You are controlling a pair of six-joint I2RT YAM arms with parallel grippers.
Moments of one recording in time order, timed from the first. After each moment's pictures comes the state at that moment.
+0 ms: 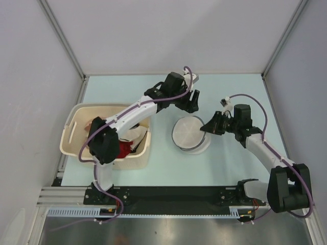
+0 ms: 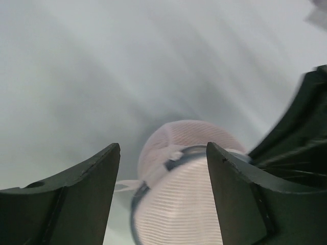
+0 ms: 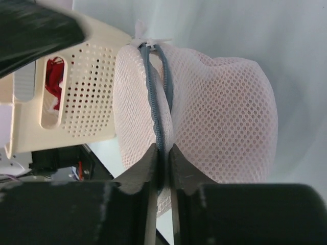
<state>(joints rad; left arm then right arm) -0.74 1.92 1.76 -0.45 0.22 -0.21 0.15 1.23 0.70 -0.08 -0.71 0.48</state>
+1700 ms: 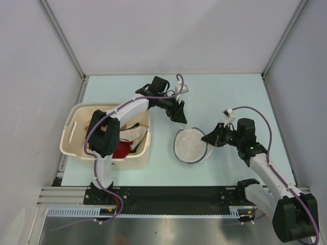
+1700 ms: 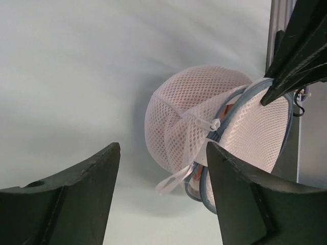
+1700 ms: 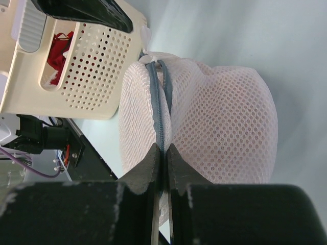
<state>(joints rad) -0.56 2.01 1.62 -0.48 0.89 0.18 0.19 0.92 0.48 -0.05 -0.70 0.45</state>
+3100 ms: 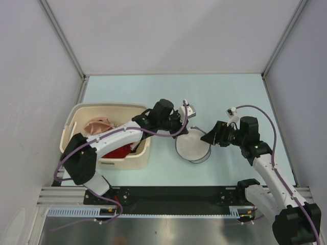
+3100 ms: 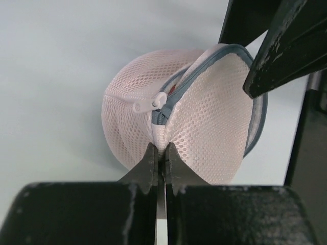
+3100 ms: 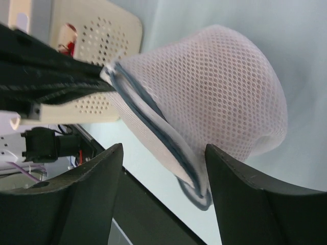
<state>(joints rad) -0.81 1.60 1.17 -0.19 0.44 0.16 0.18 0.86 0.55 -0.28 -0.64 0.50</state>
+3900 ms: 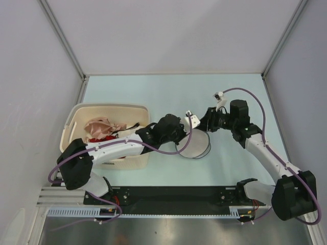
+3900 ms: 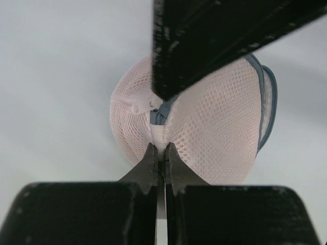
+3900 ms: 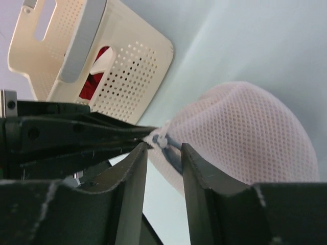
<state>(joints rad) -1.00 1.51 1.03 -0.03 -0.05 0.18 0.27 1.14 0.77 -0.10 -0.70 0.41</state>
